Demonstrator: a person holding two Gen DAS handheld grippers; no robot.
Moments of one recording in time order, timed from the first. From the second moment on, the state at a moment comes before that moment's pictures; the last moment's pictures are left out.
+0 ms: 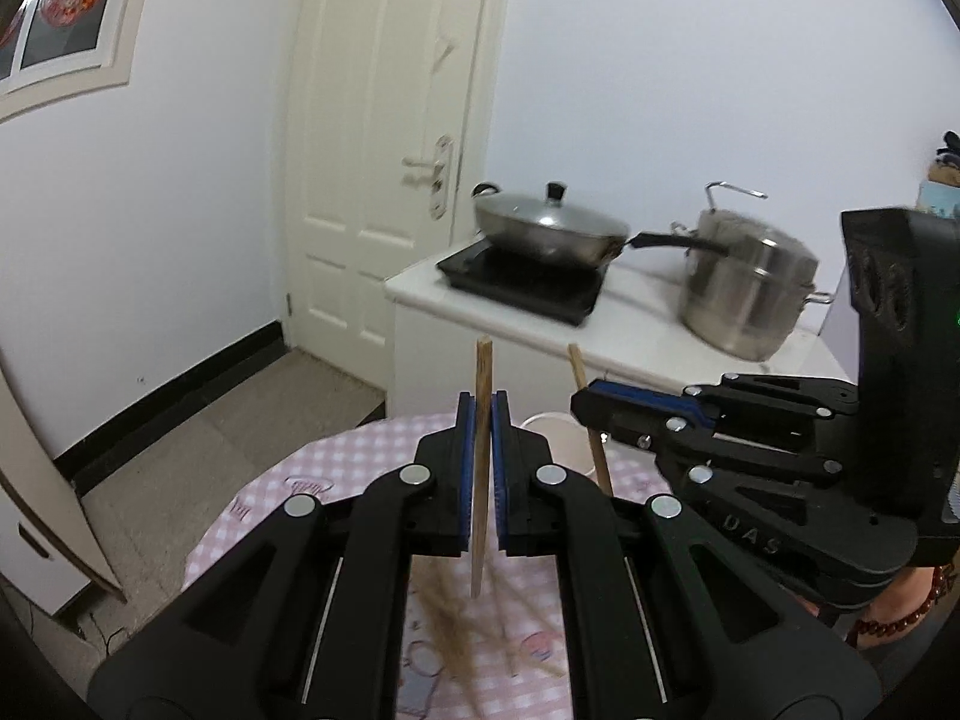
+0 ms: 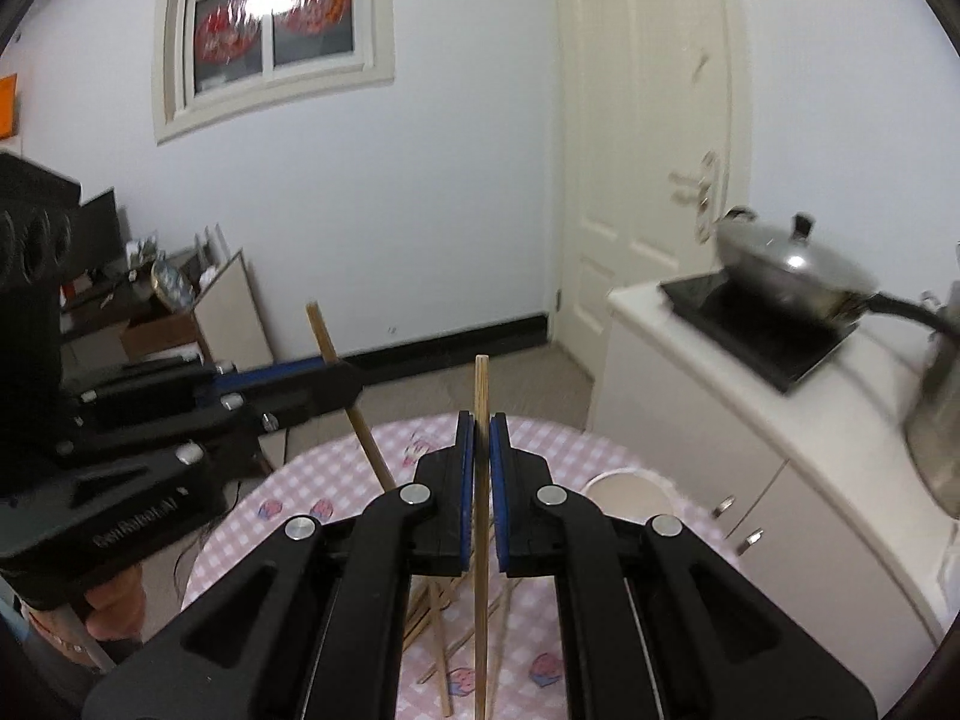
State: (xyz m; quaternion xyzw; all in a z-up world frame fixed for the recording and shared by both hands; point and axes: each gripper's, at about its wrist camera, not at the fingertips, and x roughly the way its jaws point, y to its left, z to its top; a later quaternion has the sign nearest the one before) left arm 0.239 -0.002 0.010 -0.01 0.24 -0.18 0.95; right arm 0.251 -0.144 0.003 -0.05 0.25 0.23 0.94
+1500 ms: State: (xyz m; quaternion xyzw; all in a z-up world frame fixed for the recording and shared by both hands) left arm 0.325 -0.068 -0.029 -0.04 0.22 -0.19 0.96; right arm 0.310 -0.252 -0.041 0.06 0.11 0.10 0.99
